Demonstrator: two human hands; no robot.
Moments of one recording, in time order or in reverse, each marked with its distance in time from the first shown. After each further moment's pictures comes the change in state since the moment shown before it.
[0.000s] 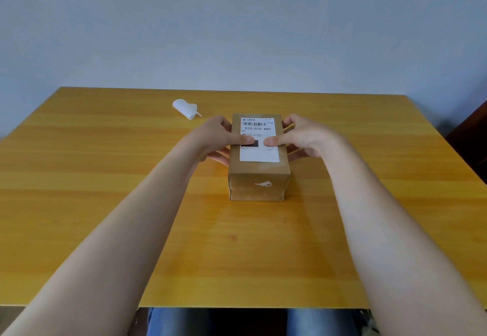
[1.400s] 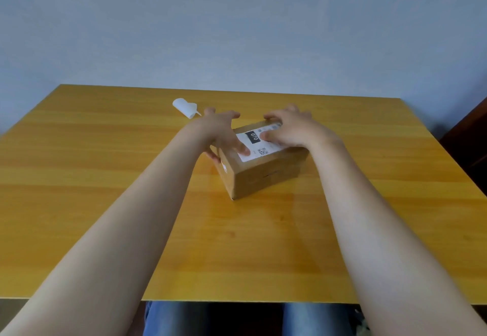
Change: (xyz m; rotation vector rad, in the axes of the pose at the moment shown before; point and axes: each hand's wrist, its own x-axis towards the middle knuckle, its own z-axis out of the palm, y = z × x) left_hand -0.030 0.033 0.001 0.514 0.014 -0.052; right_hand -0.016 -0.024 0.008 -0.672 0.135 -0.182
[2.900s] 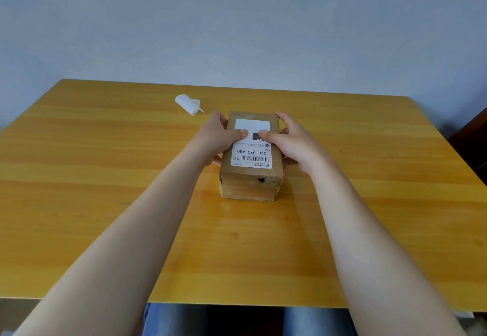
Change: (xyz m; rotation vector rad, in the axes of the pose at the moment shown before) left_hand 0.018 -0.030 0.028 -0.583 0.161 0.033; right_hand -0.002 0.006 0.047 0.740 0.044 0.100
